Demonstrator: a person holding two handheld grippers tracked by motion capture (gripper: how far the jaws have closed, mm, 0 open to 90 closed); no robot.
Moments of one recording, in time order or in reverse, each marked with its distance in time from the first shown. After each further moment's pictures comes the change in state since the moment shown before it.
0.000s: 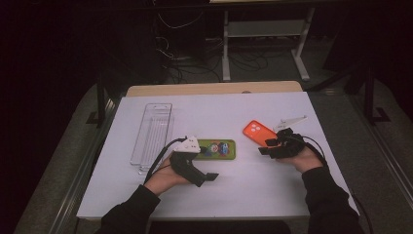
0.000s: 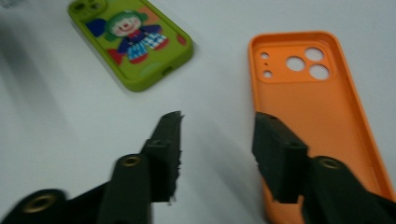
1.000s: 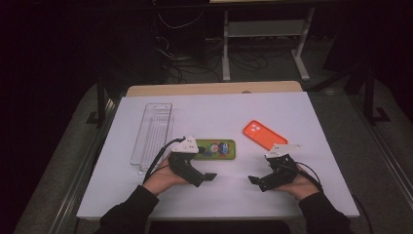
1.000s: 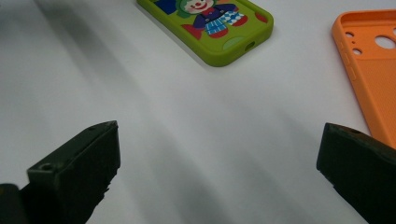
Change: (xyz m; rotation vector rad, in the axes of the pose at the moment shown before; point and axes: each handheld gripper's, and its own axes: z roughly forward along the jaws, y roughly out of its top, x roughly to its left) left arm 0.001 -0.004 -0.003 -0.003 0.009 -0.003; right arm 0.064 -0.039 0.005 -0.067 0.018 -0.042
